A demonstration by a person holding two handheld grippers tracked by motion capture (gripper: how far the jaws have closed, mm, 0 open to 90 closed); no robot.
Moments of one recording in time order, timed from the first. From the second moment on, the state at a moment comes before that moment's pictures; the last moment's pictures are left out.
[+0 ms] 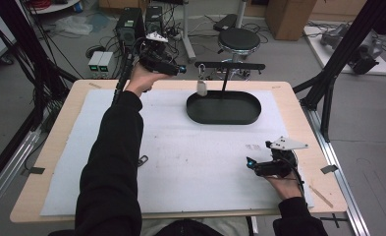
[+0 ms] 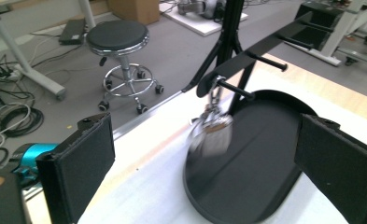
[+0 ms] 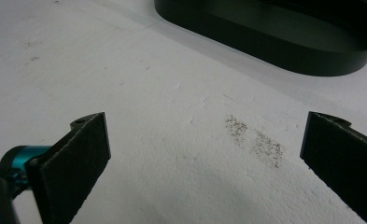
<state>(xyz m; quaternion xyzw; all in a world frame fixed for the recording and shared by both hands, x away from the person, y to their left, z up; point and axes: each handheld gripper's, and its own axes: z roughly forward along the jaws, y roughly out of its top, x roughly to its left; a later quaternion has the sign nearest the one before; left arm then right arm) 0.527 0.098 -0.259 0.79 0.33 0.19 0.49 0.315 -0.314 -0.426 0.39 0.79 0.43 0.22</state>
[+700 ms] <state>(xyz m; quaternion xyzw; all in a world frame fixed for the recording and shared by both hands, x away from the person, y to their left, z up) 0.492 0.135 -0.282 0.80 0.33 0.19 0.47 0.315 -0.313 -0.426 0.39 0.79 0.43 0.22</state>
